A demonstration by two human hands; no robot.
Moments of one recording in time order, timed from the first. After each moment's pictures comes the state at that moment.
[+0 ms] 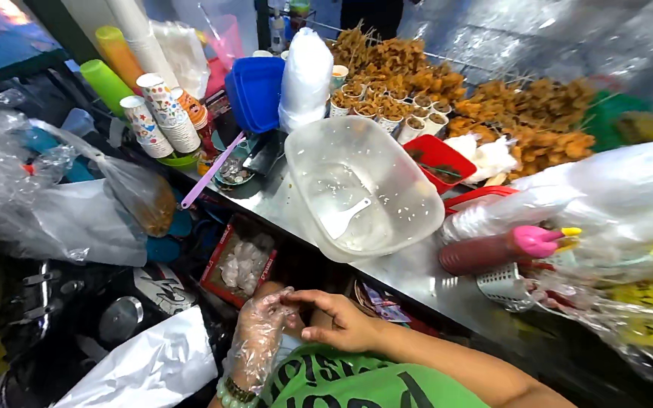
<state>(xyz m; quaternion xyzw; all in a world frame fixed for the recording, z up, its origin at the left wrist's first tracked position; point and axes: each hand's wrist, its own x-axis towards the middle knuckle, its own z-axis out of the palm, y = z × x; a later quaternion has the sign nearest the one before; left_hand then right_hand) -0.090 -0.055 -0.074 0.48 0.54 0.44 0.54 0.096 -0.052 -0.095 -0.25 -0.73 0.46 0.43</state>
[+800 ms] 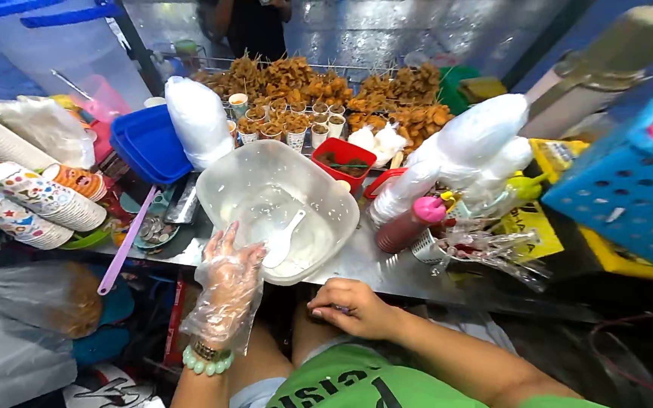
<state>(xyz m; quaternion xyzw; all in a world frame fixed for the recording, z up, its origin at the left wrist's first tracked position) -0.015 0.071 -0.010 0.84 0.40 0.32 0.18 0.188 -0.070 -0.074 -0.41 -0.75 0.14 0.50</state>
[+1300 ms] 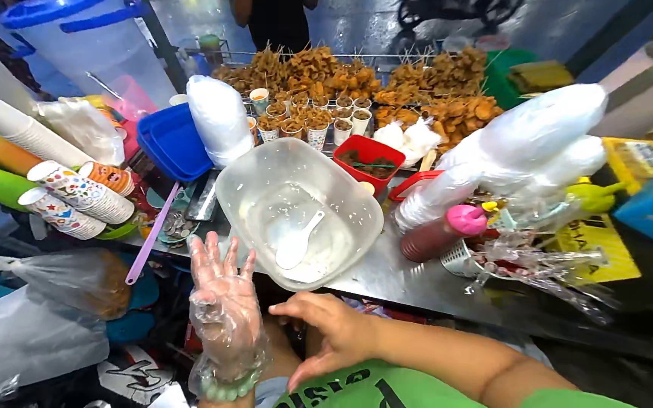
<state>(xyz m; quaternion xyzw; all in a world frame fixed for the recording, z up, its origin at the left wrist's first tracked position) -0.017 0.049 -0.012 0.48 0.18 0.64 0.57 0.138 -0.030 -0.059 -0.30 -0.78 0.20 0.51</state>
